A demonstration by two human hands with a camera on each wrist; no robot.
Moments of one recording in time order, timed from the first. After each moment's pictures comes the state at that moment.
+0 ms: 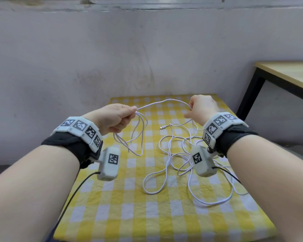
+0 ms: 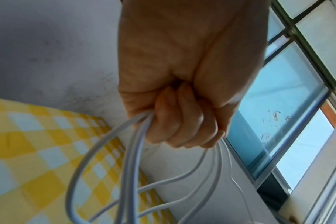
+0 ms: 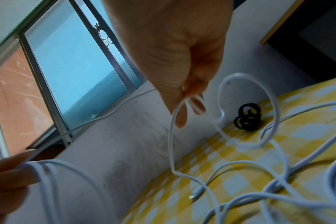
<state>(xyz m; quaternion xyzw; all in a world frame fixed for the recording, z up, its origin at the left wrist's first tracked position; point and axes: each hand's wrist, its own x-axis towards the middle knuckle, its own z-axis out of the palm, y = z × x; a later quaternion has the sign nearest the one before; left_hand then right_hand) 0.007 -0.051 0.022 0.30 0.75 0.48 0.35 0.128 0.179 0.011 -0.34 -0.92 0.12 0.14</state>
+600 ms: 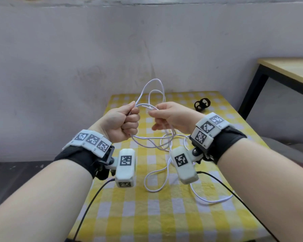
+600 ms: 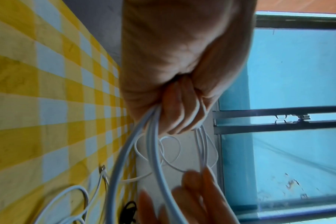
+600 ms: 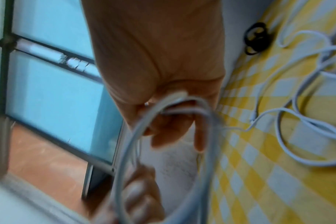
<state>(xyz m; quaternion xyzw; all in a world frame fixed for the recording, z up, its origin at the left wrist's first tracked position) 0.025 -0.046 0.006 0.14 0.51 0.70 0.47 0.116 0.109 0.009 -0.10 -0.77 0.63 0.00</state>
